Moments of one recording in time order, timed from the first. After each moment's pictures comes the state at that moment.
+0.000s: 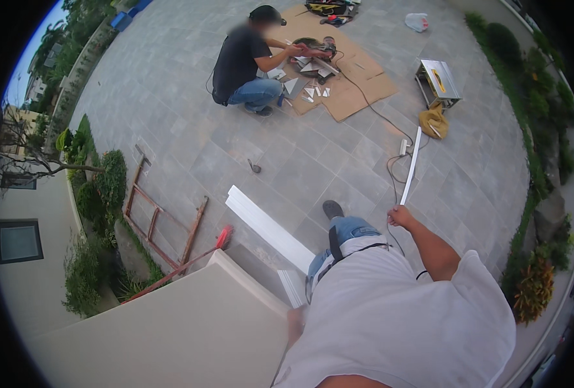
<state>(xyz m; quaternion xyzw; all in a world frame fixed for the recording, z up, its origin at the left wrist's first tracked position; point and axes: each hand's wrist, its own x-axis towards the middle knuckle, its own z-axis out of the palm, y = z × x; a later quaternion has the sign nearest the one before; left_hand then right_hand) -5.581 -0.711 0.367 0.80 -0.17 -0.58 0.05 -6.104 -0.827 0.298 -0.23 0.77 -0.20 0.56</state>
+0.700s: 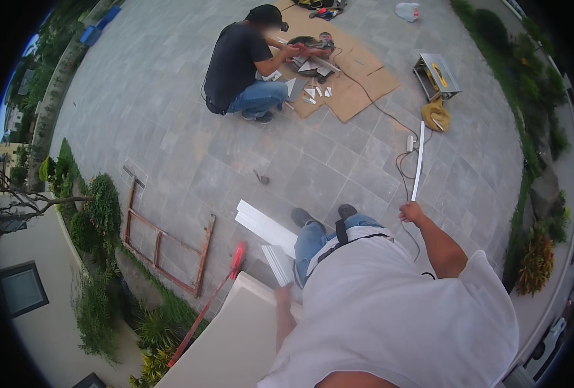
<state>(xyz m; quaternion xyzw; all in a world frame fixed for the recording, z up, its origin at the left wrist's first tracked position) -5.454 -0.937 0.307 0.73 -0.46 -0.49 -0.06 -6.045 -0.924 0.325 -0.13 0.81 -0.21 0.53</state>
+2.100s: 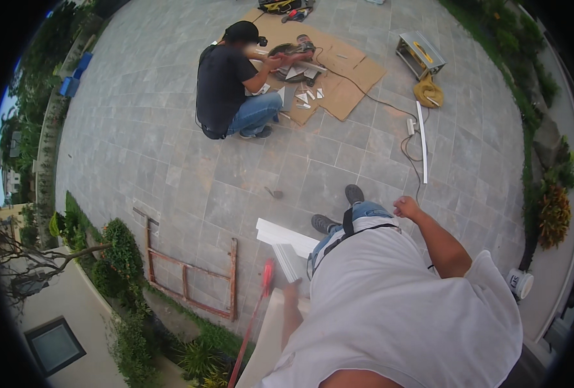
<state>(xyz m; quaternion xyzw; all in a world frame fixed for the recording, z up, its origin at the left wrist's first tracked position) -5.446 -1.083 0.331 0.72 -0.39 -0.57 -0.01 -5.961 -0.955 0.324 -0.11 0.80 -0.29 0.52</state>
